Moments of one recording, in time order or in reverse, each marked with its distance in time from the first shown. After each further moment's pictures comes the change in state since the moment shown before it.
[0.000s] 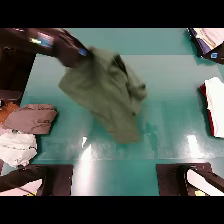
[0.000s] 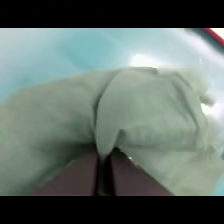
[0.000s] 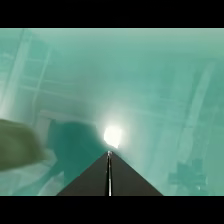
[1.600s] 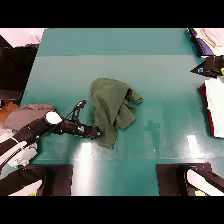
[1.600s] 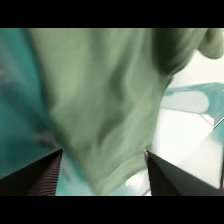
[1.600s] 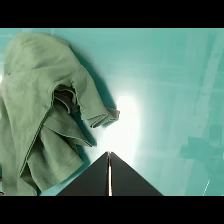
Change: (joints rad) left arm -0.063 0.159 -1.328 -0.391 0.537 -0.006; right arm 0.000 0.000 -0.196 0.000 -0.061 0.000
